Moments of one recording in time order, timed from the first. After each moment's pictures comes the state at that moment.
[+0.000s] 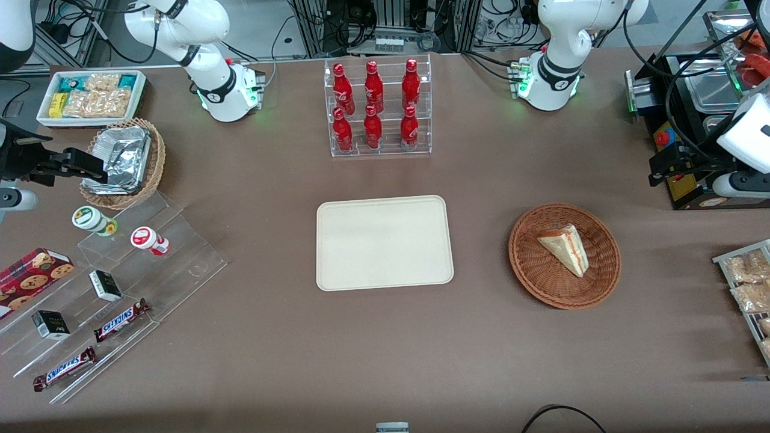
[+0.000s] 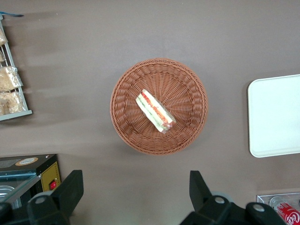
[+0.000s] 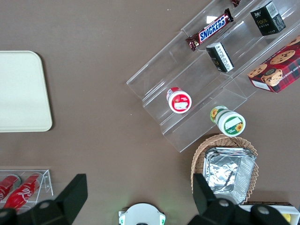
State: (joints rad) arm -0.07 0.02 0.03 -1.55 0.00 1.56 0.03
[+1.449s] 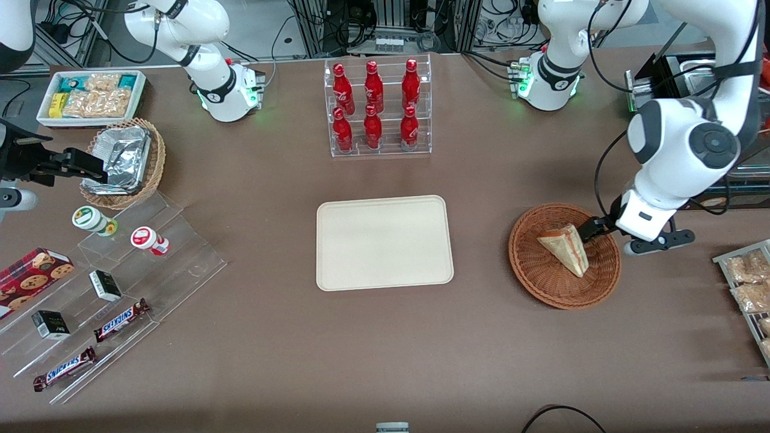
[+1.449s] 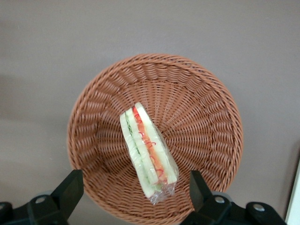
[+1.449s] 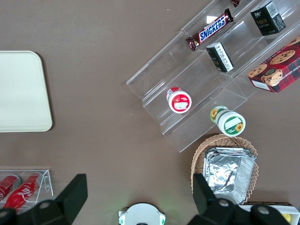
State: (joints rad) arm -0.09 0.09 0.01 -2.17 0.00 2.33 -0.33
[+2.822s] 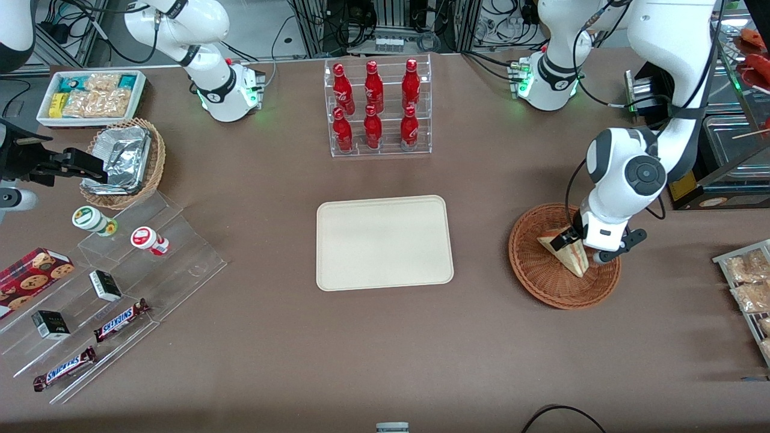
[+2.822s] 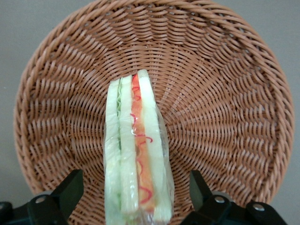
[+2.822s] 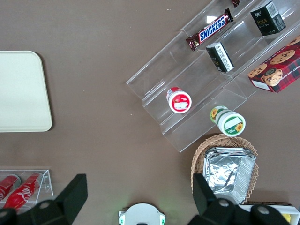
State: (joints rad) arm -0.14 0.24 0.03 -2.25 0.02 2.51 -0.66
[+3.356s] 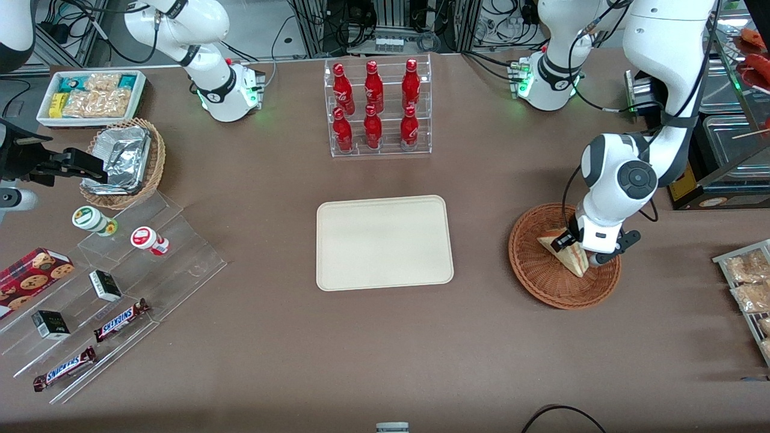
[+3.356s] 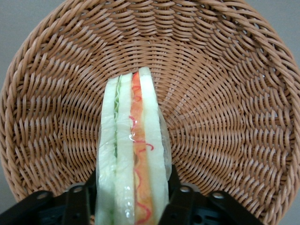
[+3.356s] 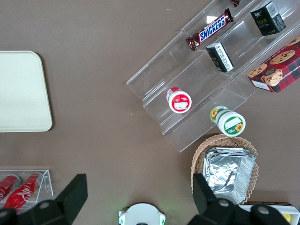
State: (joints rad) arm -0.14 0.27 0.03 -2.26 0.03 2.55 -0.69
